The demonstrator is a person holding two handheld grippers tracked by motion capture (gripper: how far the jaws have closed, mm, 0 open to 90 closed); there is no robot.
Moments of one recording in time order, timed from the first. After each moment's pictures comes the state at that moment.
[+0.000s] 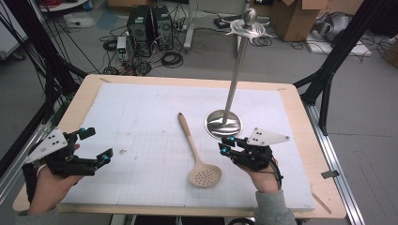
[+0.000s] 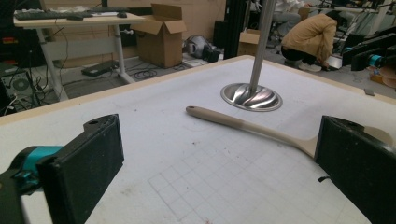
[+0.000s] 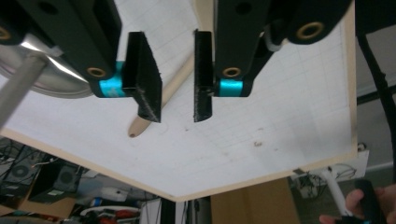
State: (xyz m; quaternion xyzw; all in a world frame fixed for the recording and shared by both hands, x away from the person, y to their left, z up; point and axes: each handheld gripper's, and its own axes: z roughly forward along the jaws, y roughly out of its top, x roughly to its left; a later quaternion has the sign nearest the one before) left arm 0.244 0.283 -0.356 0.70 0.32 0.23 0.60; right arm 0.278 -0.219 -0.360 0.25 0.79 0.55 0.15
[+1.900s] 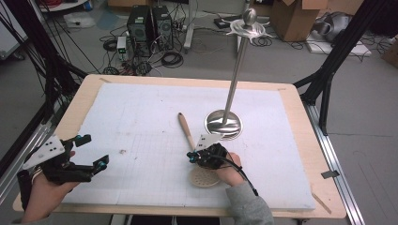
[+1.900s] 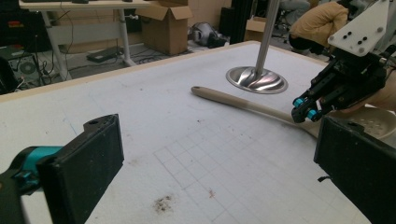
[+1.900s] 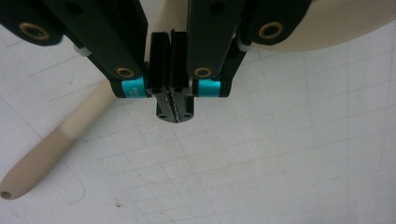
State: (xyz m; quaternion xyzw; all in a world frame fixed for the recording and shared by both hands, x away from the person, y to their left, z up) left arm 0.233 0.292 -0.367 0.71 0.33 0.23 0.58; right arm 0.321 -0.121 -0.429 0.16 0.89 0.41 0.10
